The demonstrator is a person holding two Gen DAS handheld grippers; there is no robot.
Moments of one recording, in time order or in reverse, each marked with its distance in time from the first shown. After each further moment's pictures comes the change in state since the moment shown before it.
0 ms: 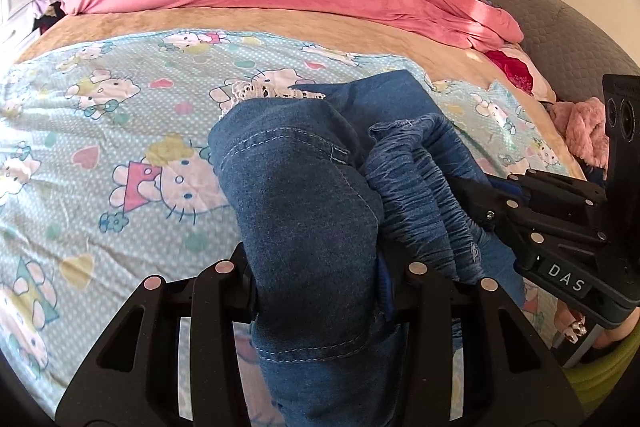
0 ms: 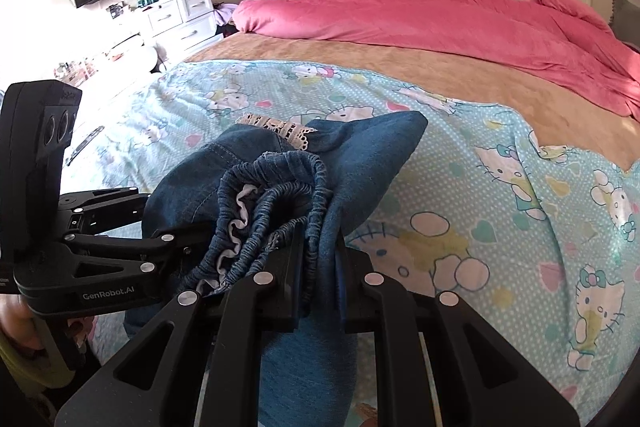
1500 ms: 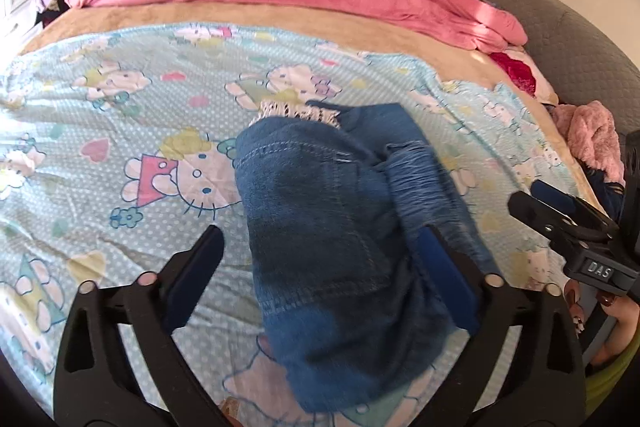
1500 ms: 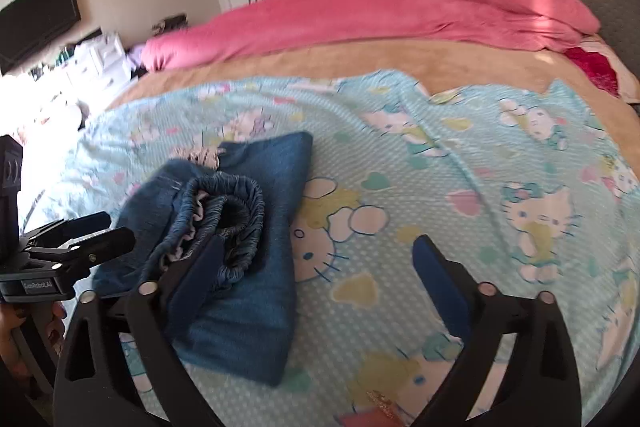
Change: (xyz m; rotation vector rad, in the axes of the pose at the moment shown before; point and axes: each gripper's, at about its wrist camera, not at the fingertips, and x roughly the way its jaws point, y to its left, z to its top) left arm -0.010 0.016 -0.007 -0.005 -0.003 0.001; right arm -0.044 -0.040 -0.042 0.263 -0.082 -0.240
